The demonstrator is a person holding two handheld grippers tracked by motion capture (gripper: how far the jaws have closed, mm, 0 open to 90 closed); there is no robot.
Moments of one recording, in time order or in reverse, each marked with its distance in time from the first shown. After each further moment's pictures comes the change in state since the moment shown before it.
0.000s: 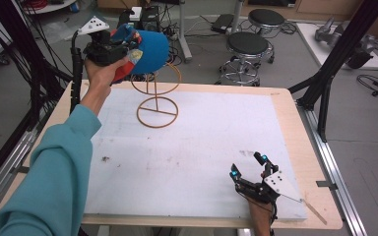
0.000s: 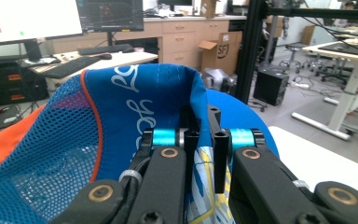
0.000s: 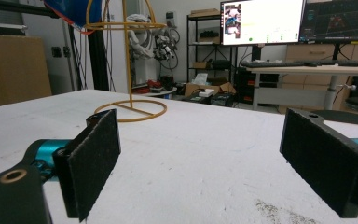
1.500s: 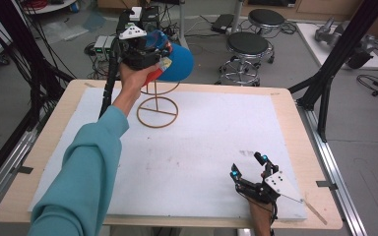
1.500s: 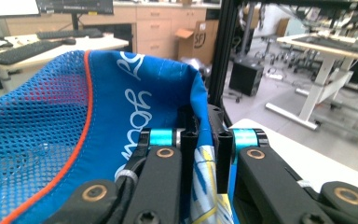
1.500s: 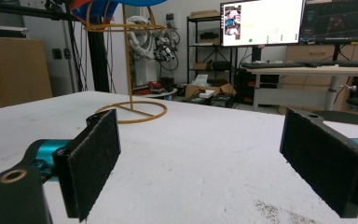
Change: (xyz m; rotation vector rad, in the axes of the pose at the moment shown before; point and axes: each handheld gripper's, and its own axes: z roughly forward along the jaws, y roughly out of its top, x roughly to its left) left arm -0.045 -0.015 0.060 0.079 -0.097 0.004; right arm 0.000 0.000 -0.001 -0.004 -0.002 0.007
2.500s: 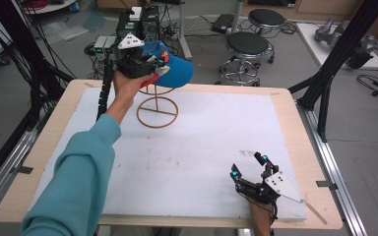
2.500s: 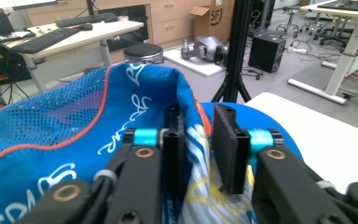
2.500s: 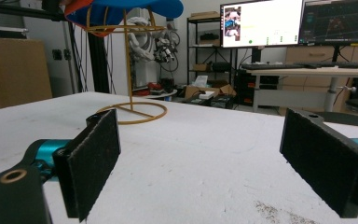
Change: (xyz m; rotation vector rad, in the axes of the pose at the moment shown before) left arm -0.001 -0.016 -0.016 0.059 0.070 0.052; right arm -0.001 0.000 0.000 -0.010 0.003 -0.011
